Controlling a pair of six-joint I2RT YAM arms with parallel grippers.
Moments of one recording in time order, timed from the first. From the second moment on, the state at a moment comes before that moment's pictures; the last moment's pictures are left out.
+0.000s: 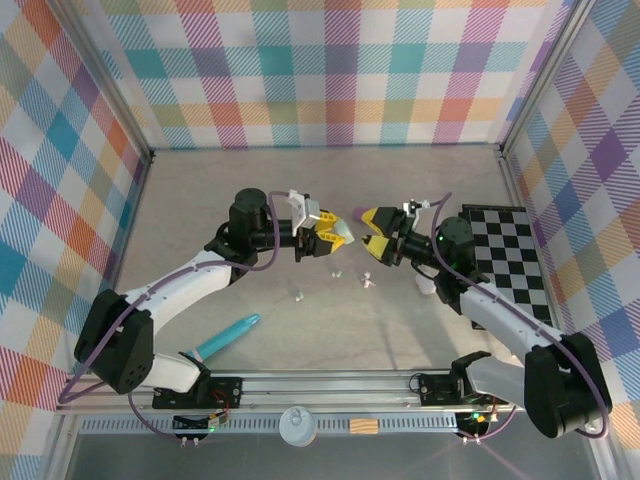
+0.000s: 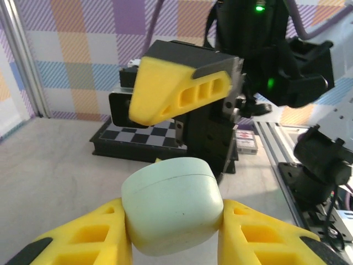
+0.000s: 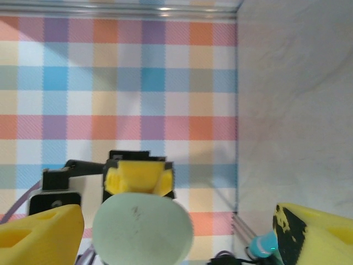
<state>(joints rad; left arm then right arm) -0.55 1.40 0.91 0.37 0.89 0.11 0.38 1.14 0.54 0.60 -0.74 1.52</state>
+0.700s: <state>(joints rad) -0.55 1.45 0.91 0.57 0.81 0.07 0.49 1.34 0.57 1.02 -0.65 1.77</state>
